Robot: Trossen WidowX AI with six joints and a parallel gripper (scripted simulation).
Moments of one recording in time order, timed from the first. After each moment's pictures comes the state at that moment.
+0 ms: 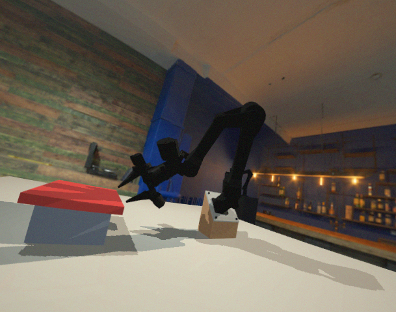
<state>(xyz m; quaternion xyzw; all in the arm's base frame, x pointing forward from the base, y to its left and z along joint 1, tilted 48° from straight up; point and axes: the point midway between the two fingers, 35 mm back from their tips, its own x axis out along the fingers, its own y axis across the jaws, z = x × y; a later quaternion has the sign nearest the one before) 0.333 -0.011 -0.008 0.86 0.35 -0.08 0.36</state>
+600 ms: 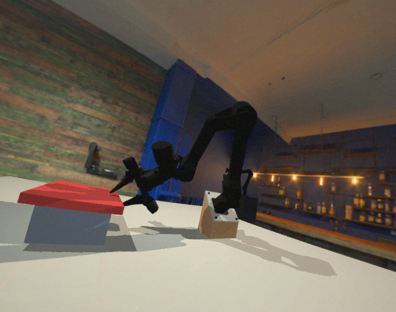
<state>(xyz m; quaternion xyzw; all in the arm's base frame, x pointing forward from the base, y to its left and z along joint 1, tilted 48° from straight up) 0.351 0.006 -0.016 0.86 0.35 -0.08 0.36</state>
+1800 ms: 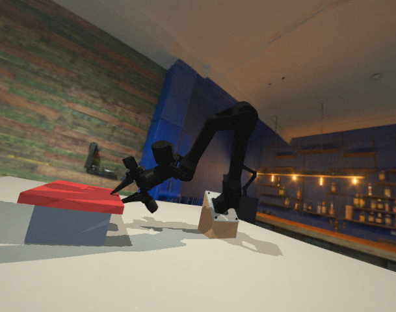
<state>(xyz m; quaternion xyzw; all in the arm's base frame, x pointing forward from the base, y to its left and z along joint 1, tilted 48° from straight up) 0.353 0.005 -0.014 0.86 0.35 -0.08 0.36</state>
